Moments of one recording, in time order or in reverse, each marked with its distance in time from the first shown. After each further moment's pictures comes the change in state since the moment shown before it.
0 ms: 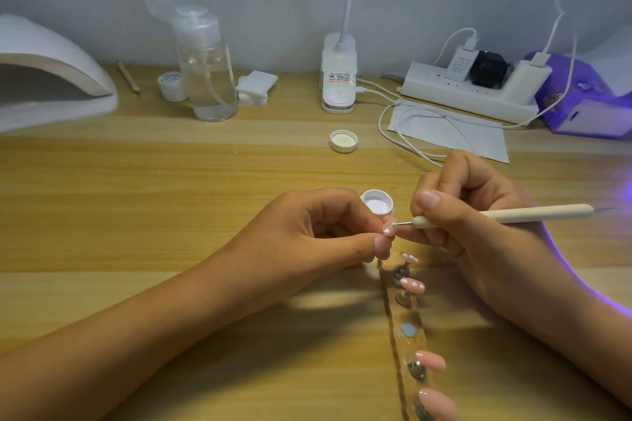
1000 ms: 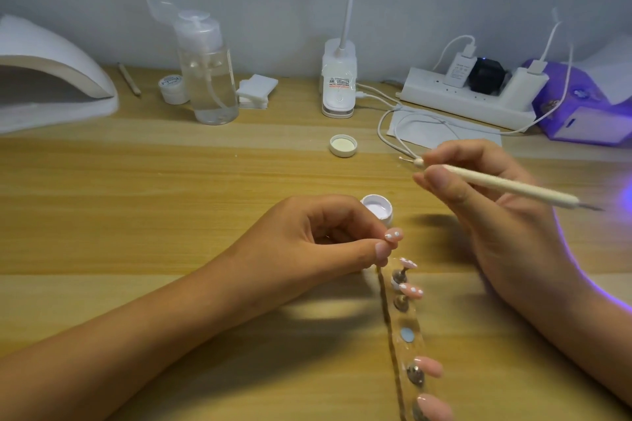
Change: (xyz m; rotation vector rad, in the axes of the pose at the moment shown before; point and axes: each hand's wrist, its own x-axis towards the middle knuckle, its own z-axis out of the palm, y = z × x) left_hand 0.000 -0.001 0.000 0.040 -0.001 -0.011; right_hand 0.008 0.001 -0.016 -0.244 0.198 -0.103
